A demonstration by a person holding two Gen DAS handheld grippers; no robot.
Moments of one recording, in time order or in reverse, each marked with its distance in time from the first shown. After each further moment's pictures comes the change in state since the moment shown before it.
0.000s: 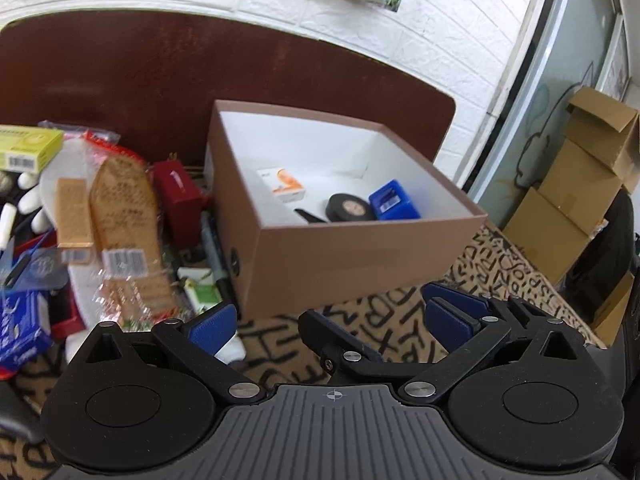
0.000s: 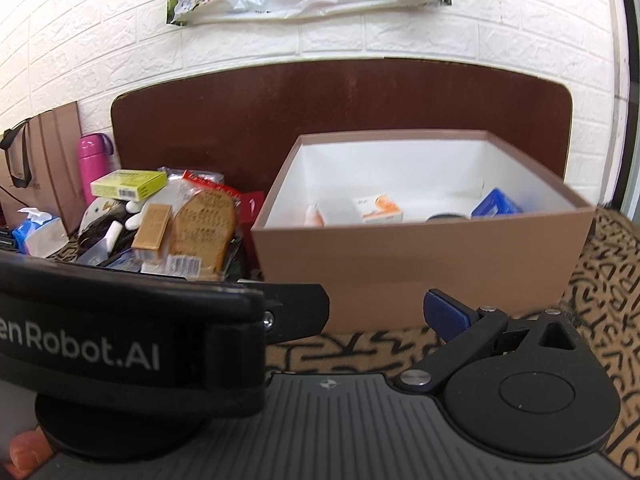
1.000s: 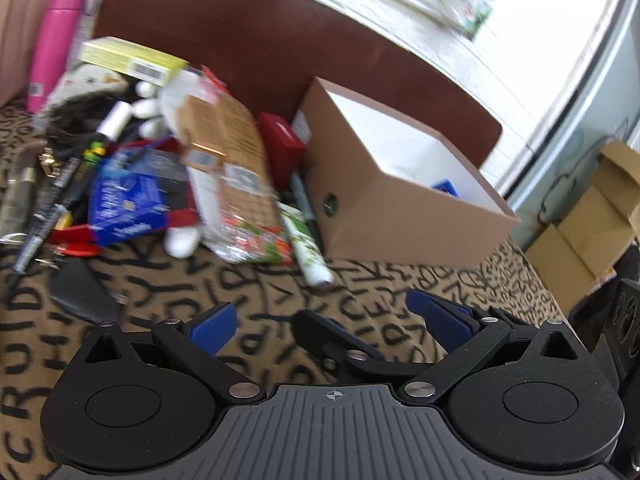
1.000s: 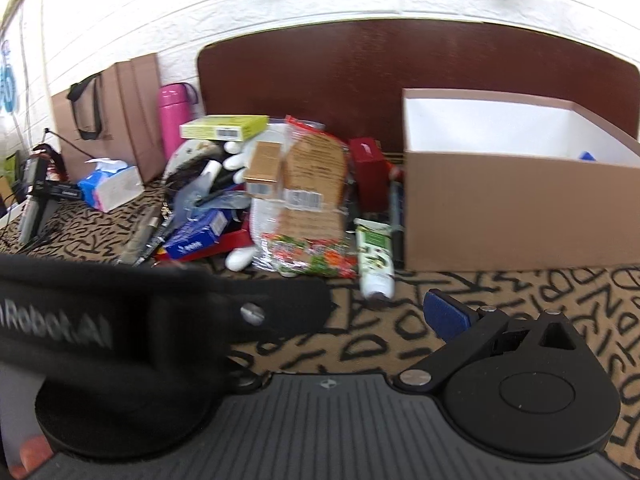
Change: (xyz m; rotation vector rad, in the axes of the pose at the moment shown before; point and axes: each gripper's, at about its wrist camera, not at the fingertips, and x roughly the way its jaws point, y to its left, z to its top) left arm -0.063 0.073 -0.054 -0.208 -0.033 0.044; right arm -0.004 0.073 -0.036 -0.066 0.087 0.182
